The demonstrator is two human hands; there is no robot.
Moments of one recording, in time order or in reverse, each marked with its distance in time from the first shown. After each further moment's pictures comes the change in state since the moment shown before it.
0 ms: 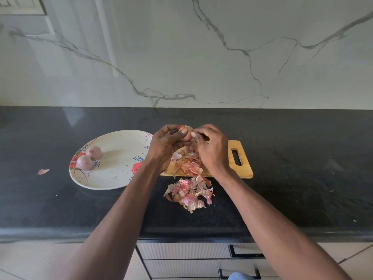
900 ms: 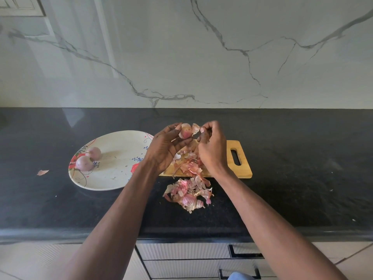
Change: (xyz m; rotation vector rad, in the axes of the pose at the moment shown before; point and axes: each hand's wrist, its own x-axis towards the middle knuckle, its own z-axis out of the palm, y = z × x) left_hand 0.005 -0.001 0.000 -0.105 -0.001 -0.096; right_hand 0.003 -0.008 0.001 0.064 0.005 0.279
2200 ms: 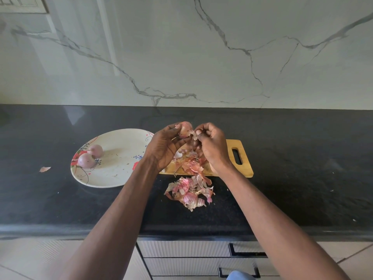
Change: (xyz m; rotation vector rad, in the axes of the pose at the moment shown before) left_hand -0.005 0.007 0.001 -0.061 -0.010 -0.030; right_hand 0.001 -0.018 -0.009 0.368 -0.218 0.336
